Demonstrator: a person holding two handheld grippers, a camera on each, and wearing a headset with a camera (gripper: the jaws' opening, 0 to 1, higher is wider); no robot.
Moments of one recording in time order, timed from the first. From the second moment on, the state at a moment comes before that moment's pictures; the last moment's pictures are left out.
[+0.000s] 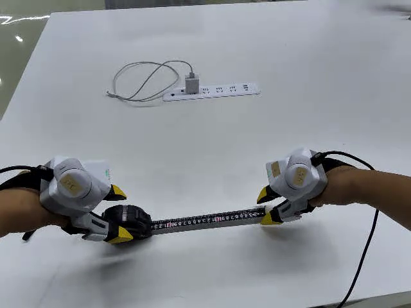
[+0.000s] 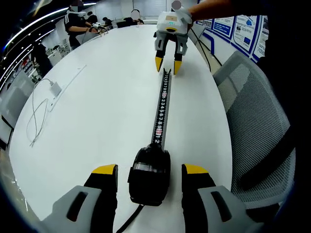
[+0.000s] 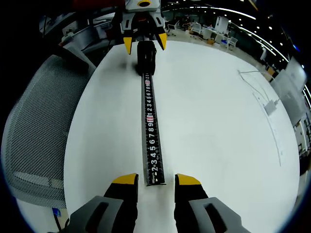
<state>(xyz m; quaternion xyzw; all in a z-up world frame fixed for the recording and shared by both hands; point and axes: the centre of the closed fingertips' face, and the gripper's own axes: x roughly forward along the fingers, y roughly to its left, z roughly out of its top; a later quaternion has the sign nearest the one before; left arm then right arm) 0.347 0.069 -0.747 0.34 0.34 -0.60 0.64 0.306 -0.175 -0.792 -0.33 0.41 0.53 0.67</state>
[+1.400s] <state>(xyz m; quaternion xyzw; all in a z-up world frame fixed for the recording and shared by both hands) 0.347 0.079 -0.743 0.20 0.39 -0.55 0.71 0.301 -0.184 -0.774 -0.25 0.41 0.49 0.73</state>
